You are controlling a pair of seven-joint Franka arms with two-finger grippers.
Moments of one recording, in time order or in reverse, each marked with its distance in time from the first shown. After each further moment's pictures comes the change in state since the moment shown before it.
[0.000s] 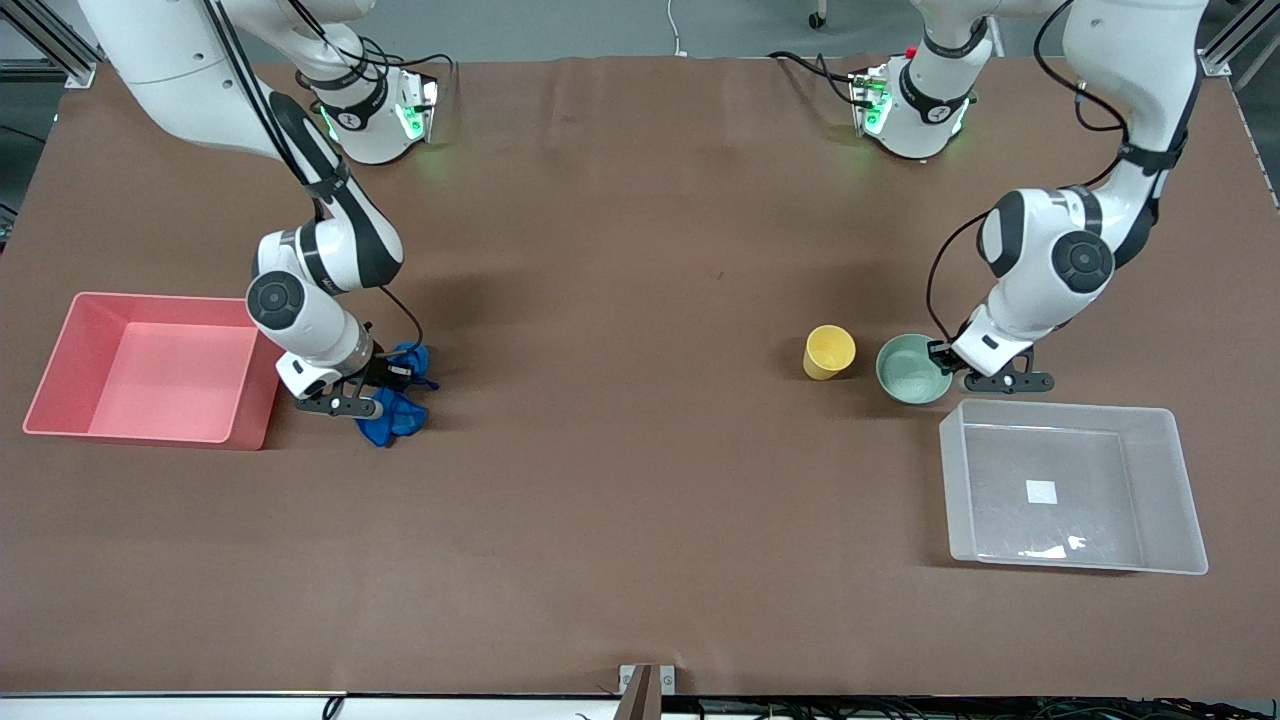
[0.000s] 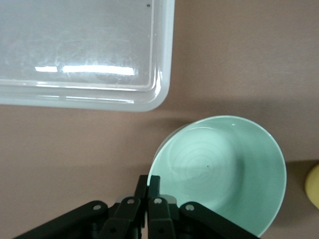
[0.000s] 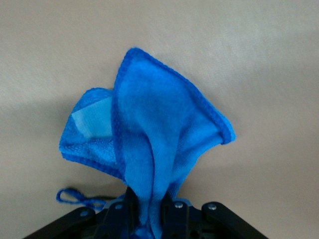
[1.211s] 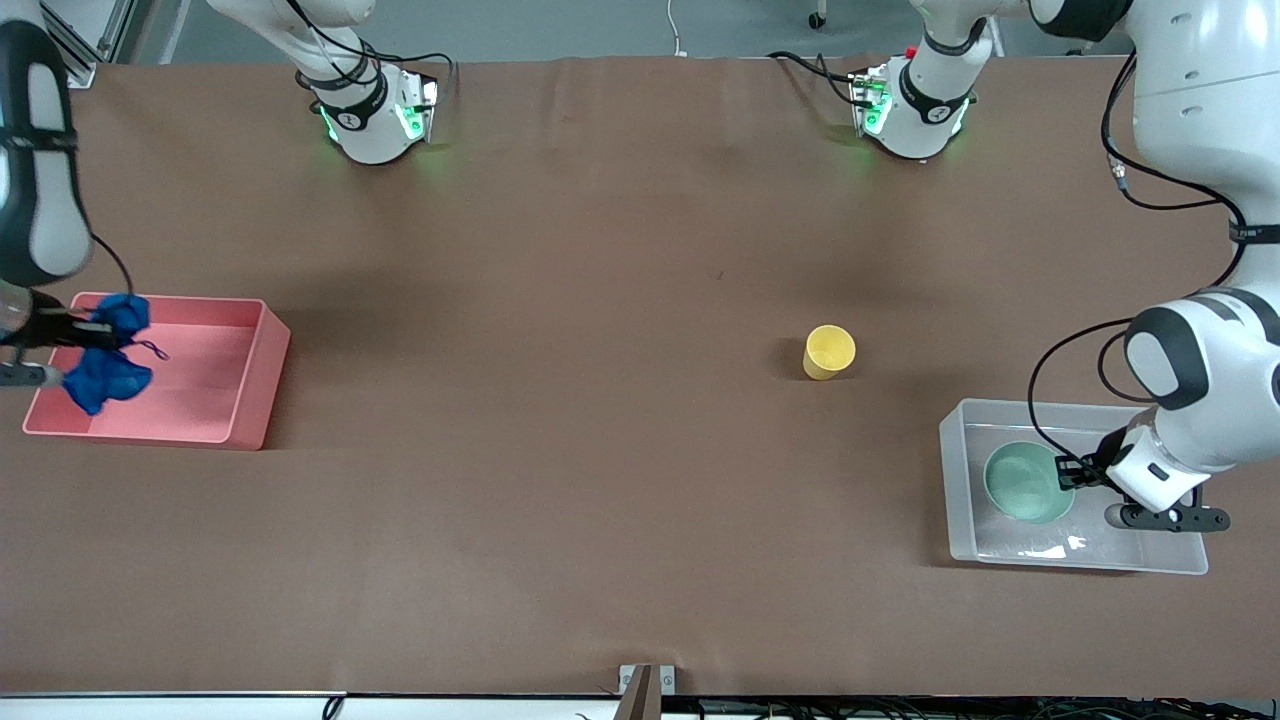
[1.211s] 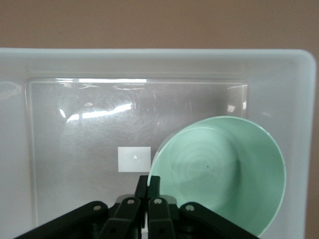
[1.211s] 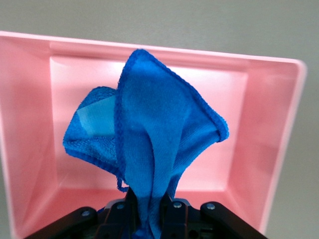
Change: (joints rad) left arm 0.034 0.439 0.194 0.799 -0.187 -0.317 0.354; right arm -0.156 -0.130 -0.433 0.211 0.036 -0.352 -0.753
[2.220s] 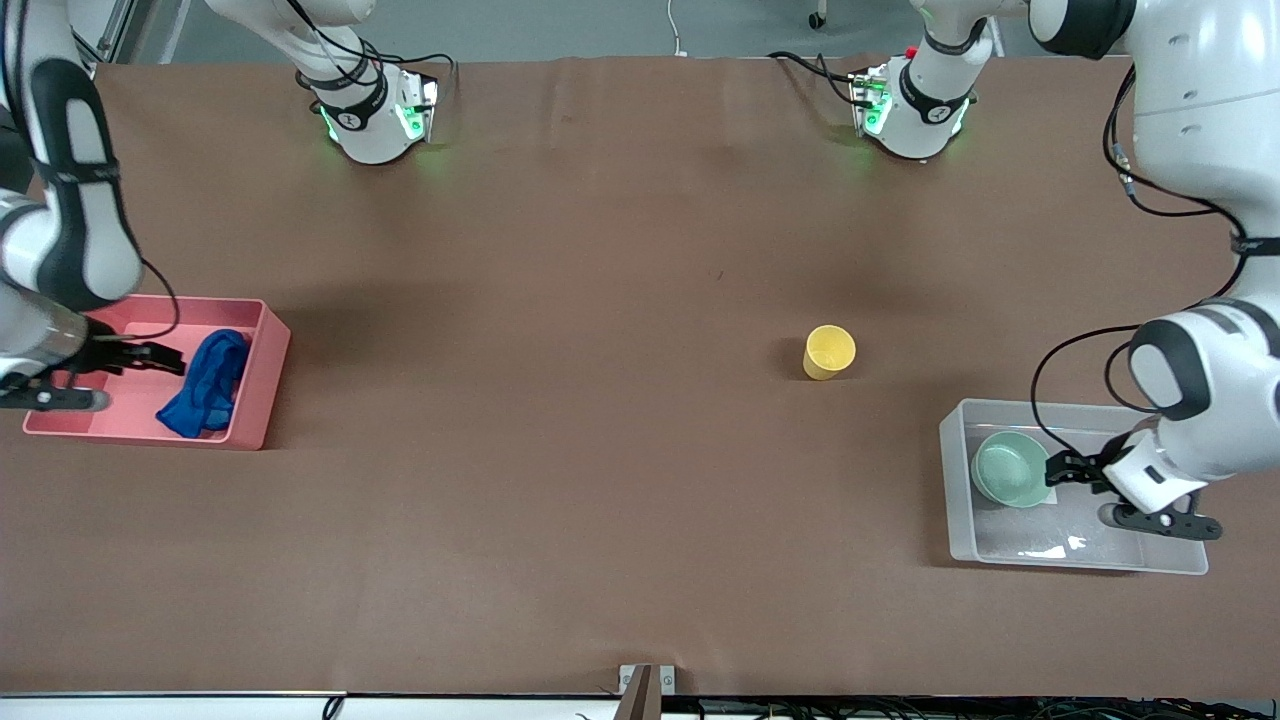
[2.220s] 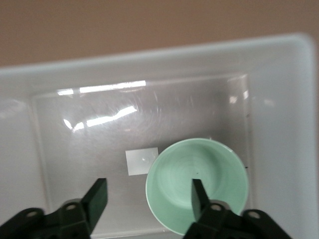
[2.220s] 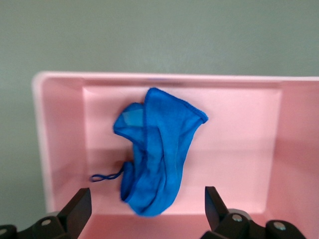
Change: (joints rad) left arm 0.002 -0.028 0.001 0.024 0.000 -0.014 0.092; right arm 0.038 -0.048 0.014 0.038 0.079 -0.049 0.100
